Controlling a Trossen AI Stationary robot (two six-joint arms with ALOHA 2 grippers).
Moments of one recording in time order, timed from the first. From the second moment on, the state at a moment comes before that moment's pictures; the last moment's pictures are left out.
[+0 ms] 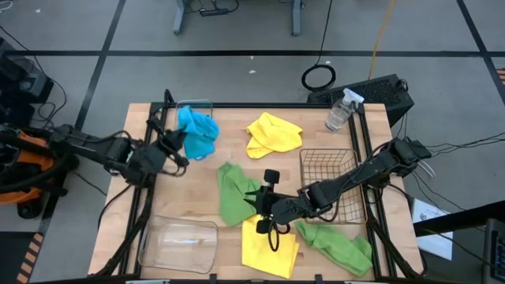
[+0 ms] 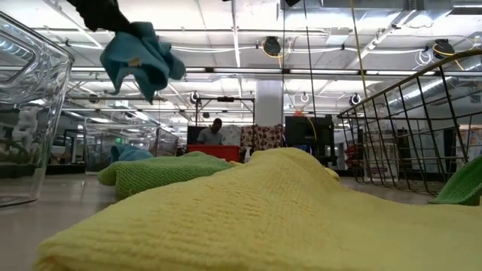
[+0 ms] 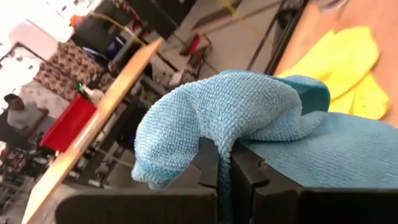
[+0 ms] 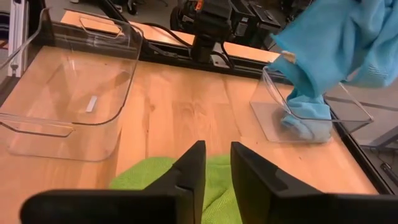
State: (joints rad) left arm -0.24 0.79 0.84 -0.70 -1.05 0.14; right arm 0.43 1.74 1.35 -0.14 0.63 0.08
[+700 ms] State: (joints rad) left arm 0.56 1.08 0.84 -0.62 -0.58 0.44; right arm 0.44 1.74 1.35 -0.15 0.63 0.09
